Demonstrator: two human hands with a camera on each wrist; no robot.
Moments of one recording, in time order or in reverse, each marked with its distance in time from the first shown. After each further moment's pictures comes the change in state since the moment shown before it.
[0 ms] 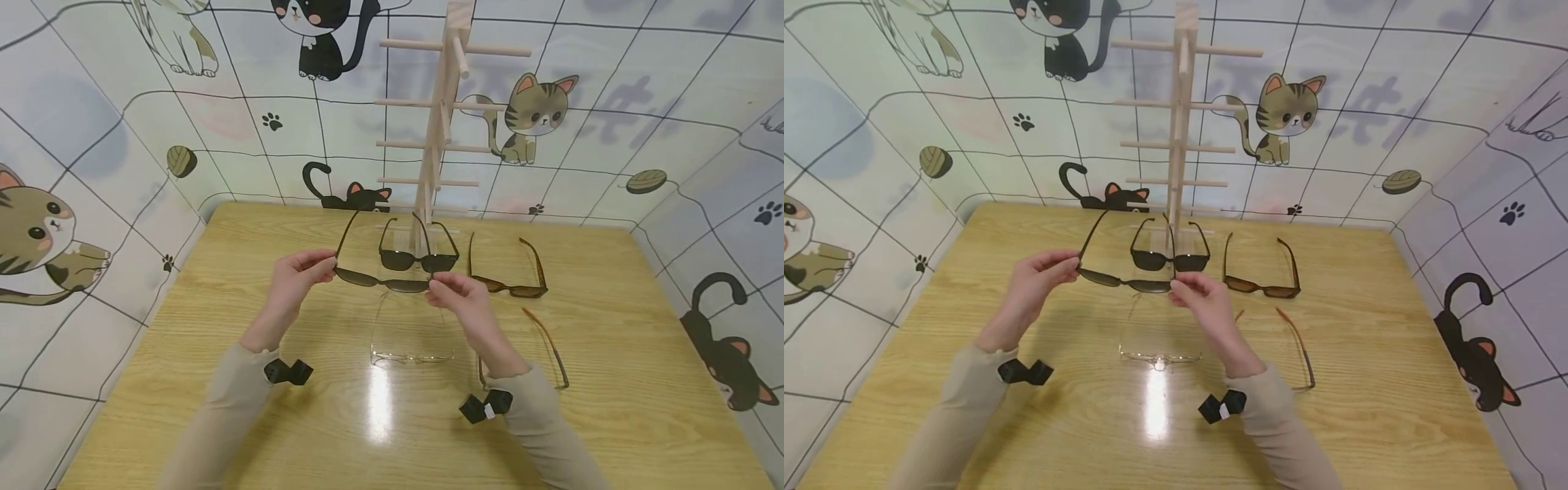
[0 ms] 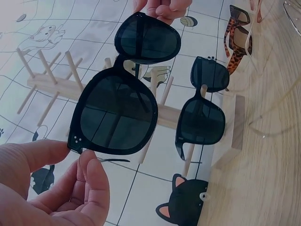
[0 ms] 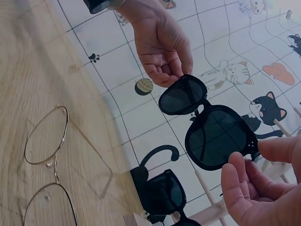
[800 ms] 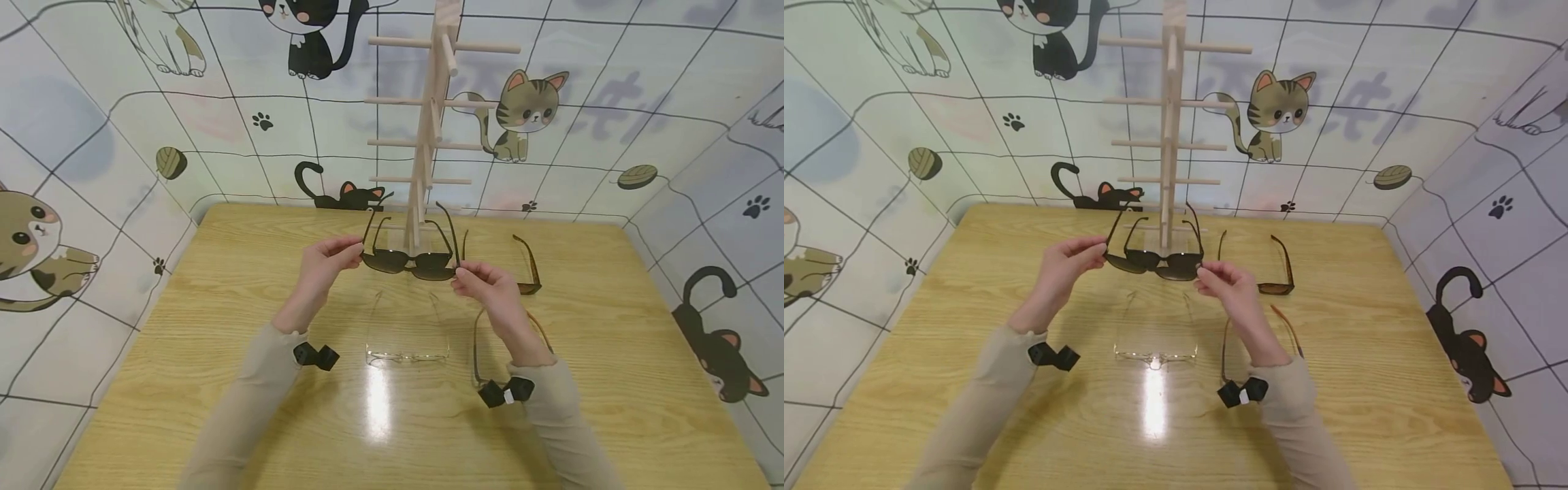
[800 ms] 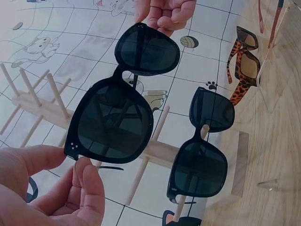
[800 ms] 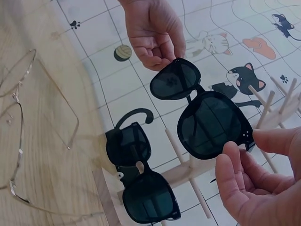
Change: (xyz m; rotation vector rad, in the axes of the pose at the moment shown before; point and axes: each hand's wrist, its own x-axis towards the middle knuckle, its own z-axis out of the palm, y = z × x) left_hand 0.022 0.008 0.049 -0.061 -0.004 -0.022; right_hand 0.003 -0.010 -0.045 0.001 0.064 0.000
